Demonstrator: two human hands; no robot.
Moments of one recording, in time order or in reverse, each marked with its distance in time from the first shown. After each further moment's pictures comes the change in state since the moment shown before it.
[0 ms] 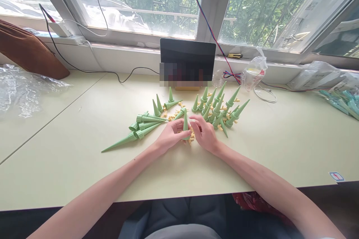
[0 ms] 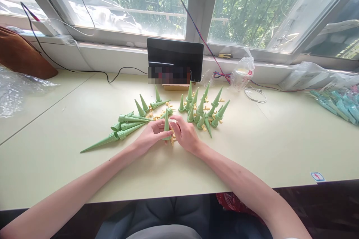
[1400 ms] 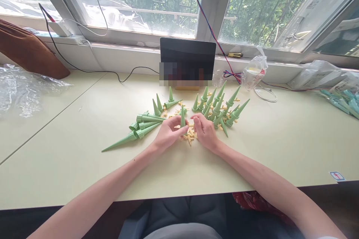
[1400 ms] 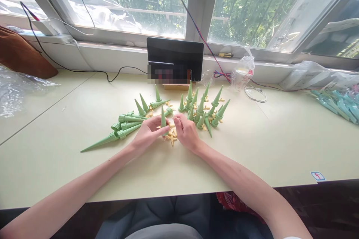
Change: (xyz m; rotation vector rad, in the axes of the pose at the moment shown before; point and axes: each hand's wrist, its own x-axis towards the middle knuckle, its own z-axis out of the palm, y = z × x) left_hand 0.000 0.001 -0.002 0.086 0.185 0.132; right_hand 0.004 -0.002 -0.001 0.071 -0.001 0.207
